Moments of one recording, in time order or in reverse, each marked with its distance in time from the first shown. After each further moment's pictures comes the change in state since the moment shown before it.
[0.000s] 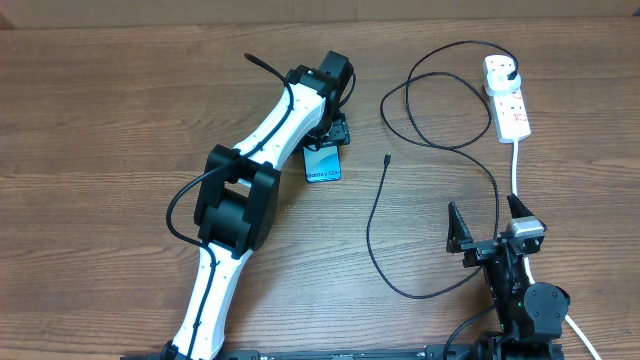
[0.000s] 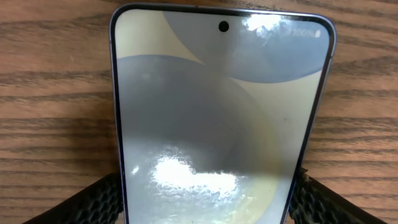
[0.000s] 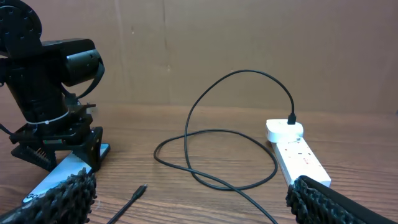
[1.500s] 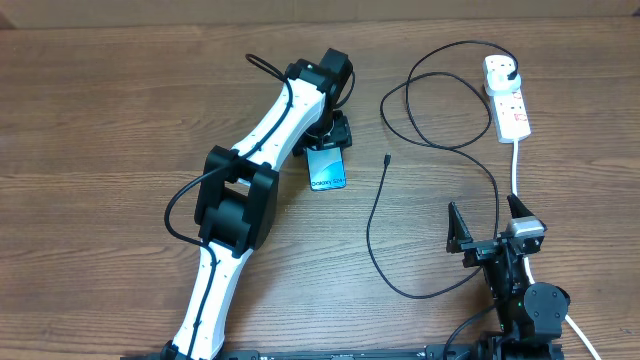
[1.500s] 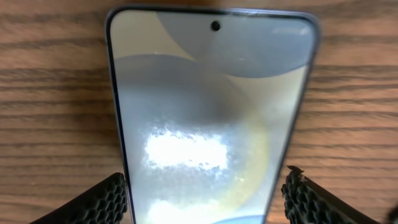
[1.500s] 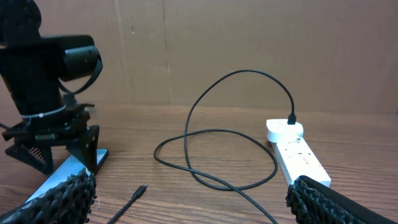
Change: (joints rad) left arm 0.000 0.006 0.074 -0.124 0.096 0.000; right arm 0.000 0.000 0.000 0.000 0.000 0.000
